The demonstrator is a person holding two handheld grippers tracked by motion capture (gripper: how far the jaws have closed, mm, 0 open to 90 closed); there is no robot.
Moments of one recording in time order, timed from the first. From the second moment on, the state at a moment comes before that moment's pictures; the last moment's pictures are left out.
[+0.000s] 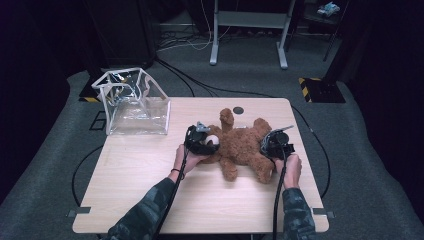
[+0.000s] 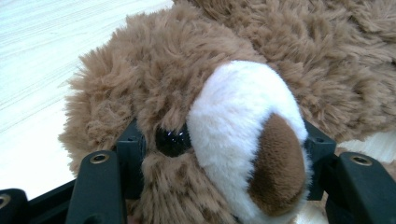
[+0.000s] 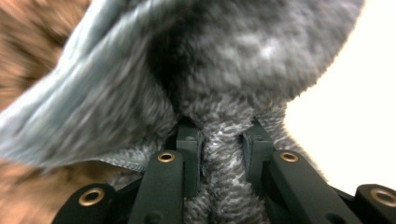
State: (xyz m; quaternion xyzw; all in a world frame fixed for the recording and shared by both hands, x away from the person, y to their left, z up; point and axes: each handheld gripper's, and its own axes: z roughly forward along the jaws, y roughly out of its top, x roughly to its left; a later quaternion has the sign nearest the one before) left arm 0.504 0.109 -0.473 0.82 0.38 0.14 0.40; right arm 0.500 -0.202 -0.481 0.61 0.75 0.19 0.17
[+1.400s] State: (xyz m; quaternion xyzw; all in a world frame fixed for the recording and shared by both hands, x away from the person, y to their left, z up) left arm 0.497 0.106 -0.474 0.82 0.38 0.16 0.40; right arm 0.453 -0.149 -0.441 0.52 0.80 0.23 0.21
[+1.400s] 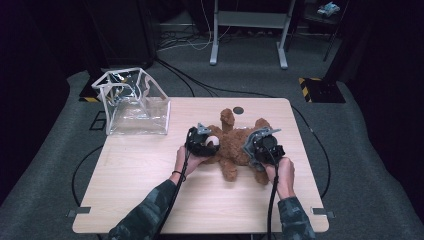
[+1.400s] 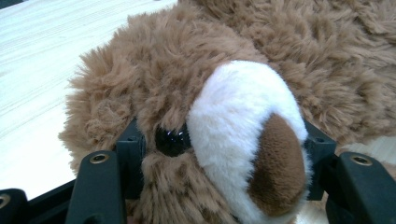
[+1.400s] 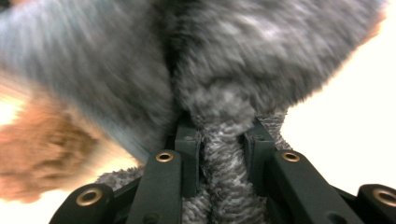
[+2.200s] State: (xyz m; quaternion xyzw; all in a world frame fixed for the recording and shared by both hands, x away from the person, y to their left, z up) left arm 0.504 0.100 -0.468 0.83 0.39 0.15 0.38; right arm 0.418 -0.176 -0.413 0.53 0.77 0.26 0.25
